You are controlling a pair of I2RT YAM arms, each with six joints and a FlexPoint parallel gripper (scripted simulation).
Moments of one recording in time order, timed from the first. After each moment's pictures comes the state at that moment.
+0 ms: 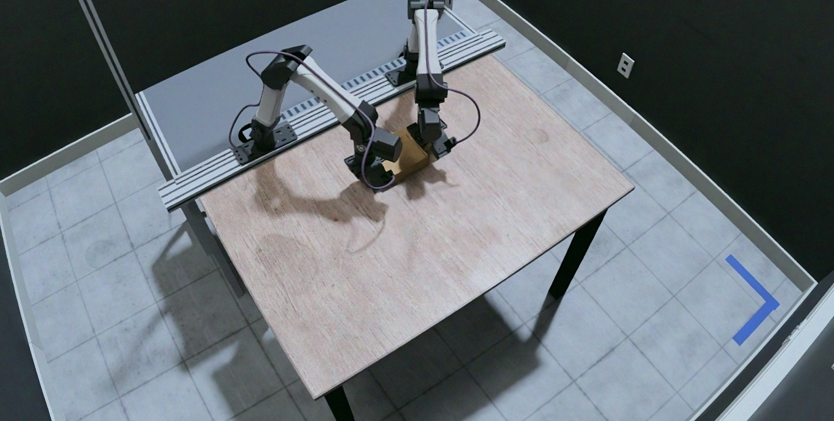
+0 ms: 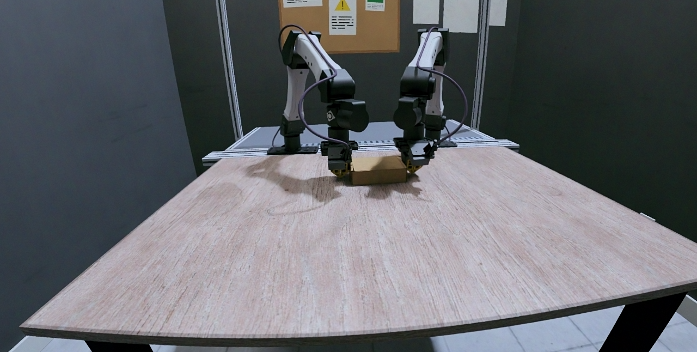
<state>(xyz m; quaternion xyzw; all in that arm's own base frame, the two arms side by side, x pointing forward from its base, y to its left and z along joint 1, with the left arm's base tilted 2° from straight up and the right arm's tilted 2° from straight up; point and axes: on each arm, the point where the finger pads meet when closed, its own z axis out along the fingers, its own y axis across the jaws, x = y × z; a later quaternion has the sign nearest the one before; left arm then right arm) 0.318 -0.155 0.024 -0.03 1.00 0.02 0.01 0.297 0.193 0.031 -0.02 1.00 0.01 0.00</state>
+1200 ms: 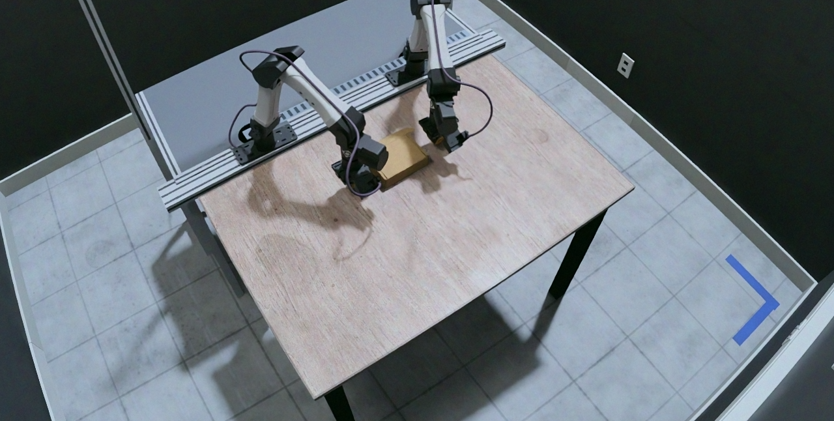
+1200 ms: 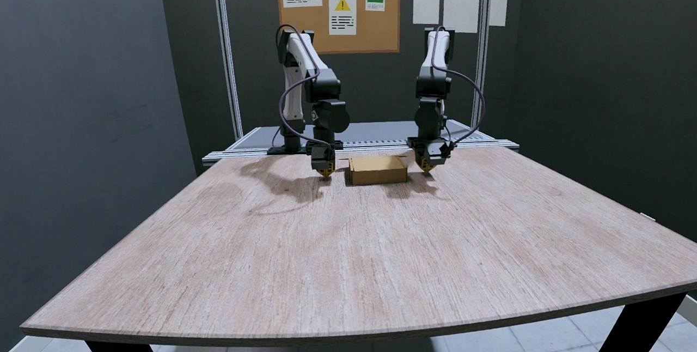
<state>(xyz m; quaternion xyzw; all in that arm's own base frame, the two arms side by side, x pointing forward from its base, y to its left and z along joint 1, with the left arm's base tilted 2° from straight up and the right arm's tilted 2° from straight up) 0.315 -0.112 0.025 -0.04 1.00 0.02 0.00 0.296 0.152 0.032 -0.01 1.00 0.01 0.00</state>
